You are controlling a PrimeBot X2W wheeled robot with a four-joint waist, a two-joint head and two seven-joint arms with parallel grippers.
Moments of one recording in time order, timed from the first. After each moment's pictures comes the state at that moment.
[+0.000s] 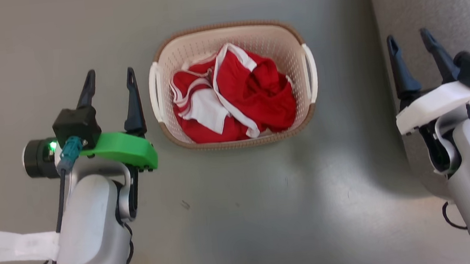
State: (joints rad) left arm -0.51 0.04 -0.30 0.40 -0.29 0.08 -0.25; right arm -0.43 -0.22 0.18 0.43 0.28 0.04 -0.25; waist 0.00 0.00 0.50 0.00
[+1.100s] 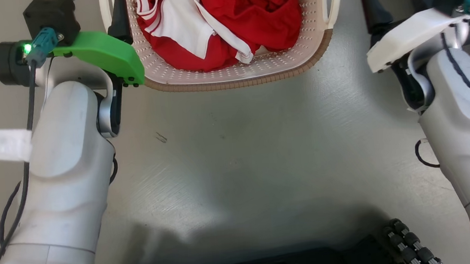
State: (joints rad) left arm -0.91 0.02 -0.34 0.66 -0.32 0.02 -0.22; right arm -0.76 -0.15 0.24 0.62 0.26 0.09 -0.25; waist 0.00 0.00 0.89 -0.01
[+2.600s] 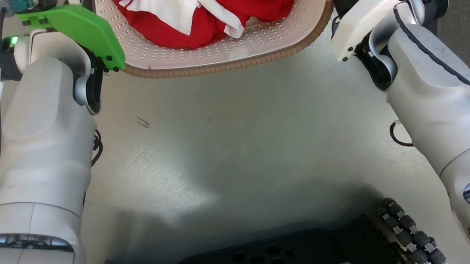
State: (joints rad) left arm -1.13 0.01 -0.36 1.06 -0.46 -0.04 -0.10; right arm -1.00 -0.06 0.36 0.99 0.27 0.13 -0.26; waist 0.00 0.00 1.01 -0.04
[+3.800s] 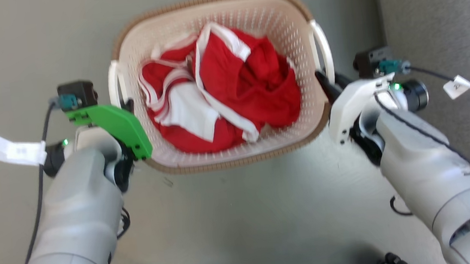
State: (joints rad) left arm -0.92 -0.02 -0.45 1.21 -0.67 -0.10 -0.06; right arm -0.84 -0.03 0.47 1.19 0.35 0.14 -0.24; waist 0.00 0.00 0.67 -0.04
